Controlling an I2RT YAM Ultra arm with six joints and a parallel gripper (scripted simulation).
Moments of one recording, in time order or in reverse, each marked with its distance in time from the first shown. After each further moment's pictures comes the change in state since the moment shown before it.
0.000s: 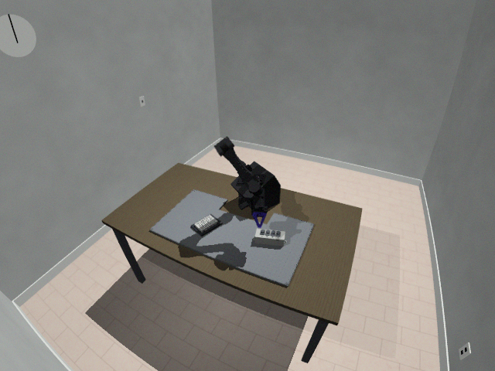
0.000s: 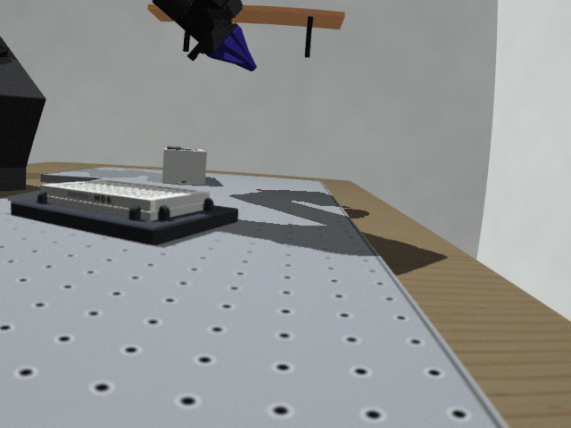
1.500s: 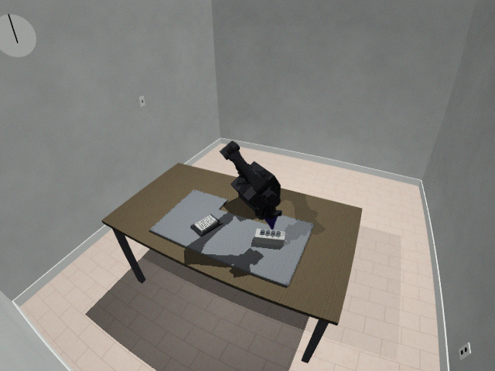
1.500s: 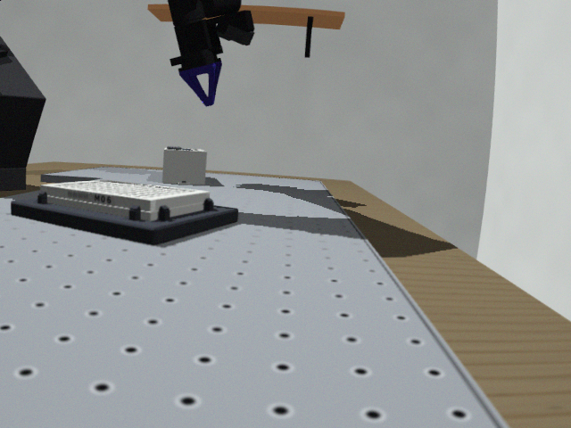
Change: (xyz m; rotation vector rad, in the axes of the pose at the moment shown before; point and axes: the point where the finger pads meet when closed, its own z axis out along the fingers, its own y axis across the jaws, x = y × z) arm 0.082 -0.064 -0.006 0.451 0.420 -0.710
